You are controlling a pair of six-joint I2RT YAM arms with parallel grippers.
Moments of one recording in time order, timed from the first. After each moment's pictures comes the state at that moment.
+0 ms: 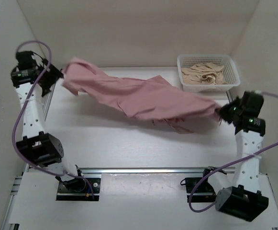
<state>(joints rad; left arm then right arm) 0.32 1.59 1.91 -1.00 0.10 -0.55 -0.27 1.01 1.16 -0.75 -0.21 0.71</state>
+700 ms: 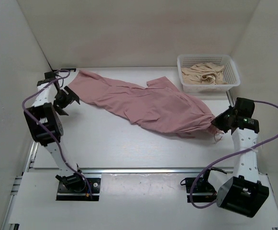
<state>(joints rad) 0.29 1.92 1.56 -0.91 0.09 -0.51 -0.27 1.01 0.92 -0.81 -0.14 0.66</state>
